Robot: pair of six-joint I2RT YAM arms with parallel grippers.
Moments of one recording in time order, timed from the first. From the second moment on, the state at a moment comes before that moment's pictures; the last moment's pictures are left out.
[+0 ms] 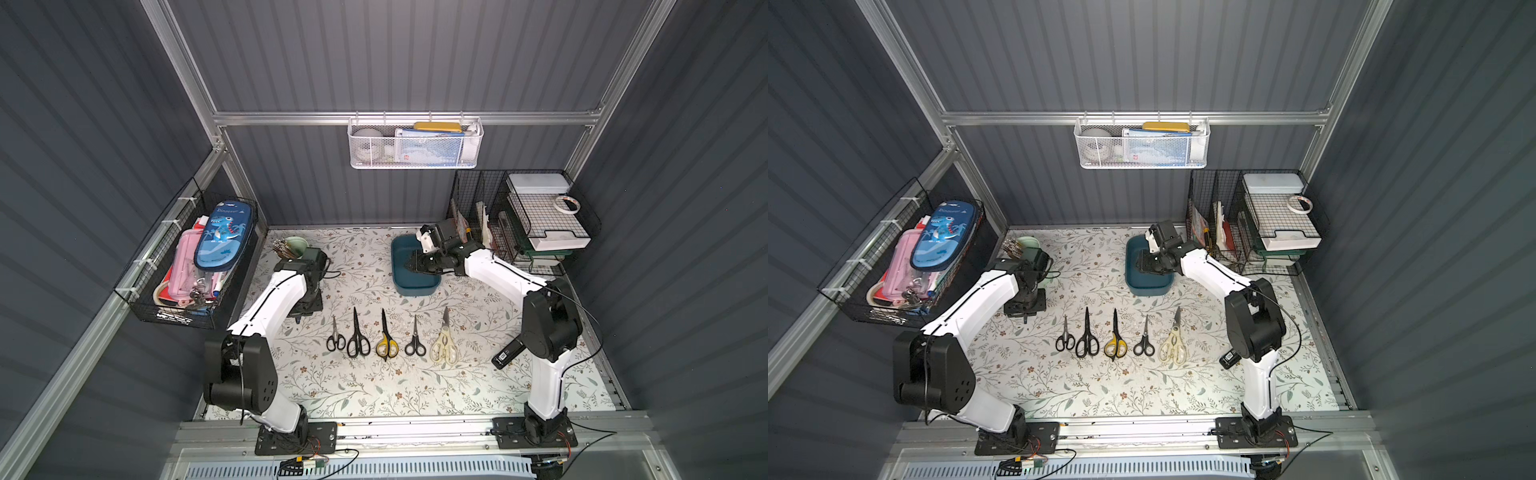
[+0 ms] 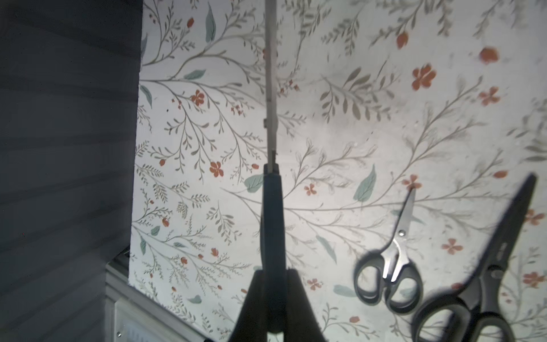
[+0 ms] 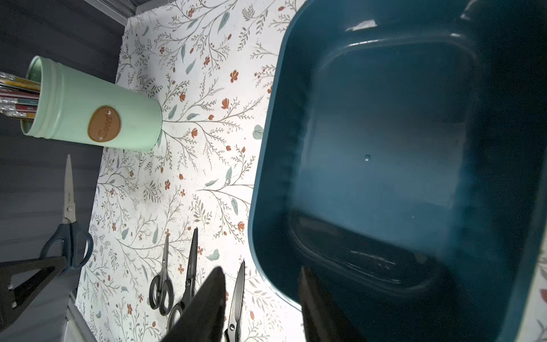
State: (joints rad) left arm -0.22 1.57 1.23 -1.16 -0.39 -0.39; right arm 0.49 1.98 1.61 -0.48 -0.30 0.49
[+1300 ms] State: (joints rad) left arm -0.53 1.90 1.16 -1.23 -0.48 -0.59; right arm 0.60 1.92 1.64 -0.53 -0.30 0.47
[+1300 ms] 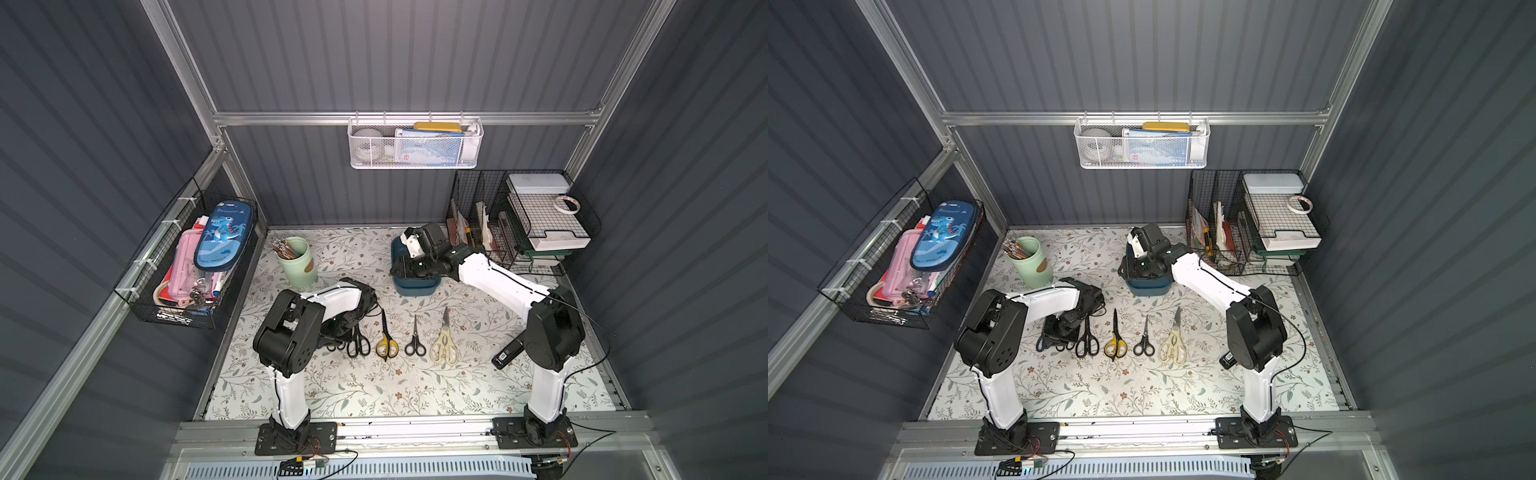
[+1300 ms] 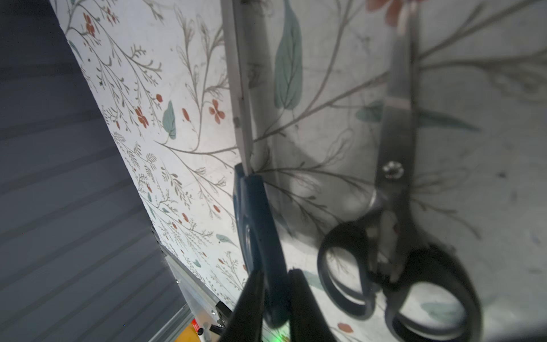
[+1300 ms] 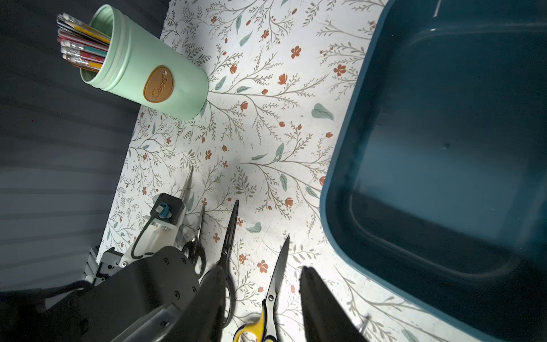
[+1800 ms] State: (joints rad) left arm -0.51 1.80 1.15 -1.23 -0.46 -0.61; right arm 0.61 1.97 1.73 -0.59 -0.29 0.46
